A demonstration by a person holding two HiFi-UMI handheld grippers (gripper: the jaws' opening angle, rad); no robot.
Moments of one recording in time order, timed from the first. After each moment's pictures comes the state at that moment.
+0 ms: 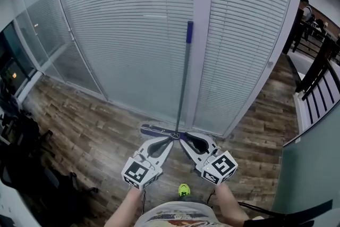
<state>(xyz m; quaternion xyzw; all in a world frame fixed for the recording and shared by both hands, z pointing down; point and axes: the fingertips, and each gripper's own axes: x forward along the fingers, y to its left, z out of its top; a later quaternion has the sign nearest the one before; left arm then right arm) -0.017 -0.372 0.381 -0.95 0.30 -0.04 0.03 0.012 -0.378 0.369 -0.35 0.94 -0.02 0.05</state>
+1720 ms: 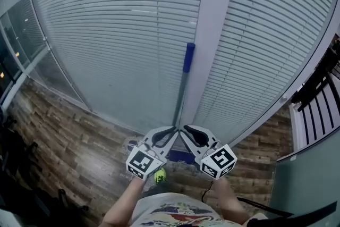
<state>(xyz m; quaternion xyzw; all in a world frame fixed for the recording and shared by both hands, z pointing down) 0.048 -0.679 0.391 -0.96 0.27 -0.02 0.04 0.060 -0.679 0.385 -0.39 0.92 -0.03 0.01</state>
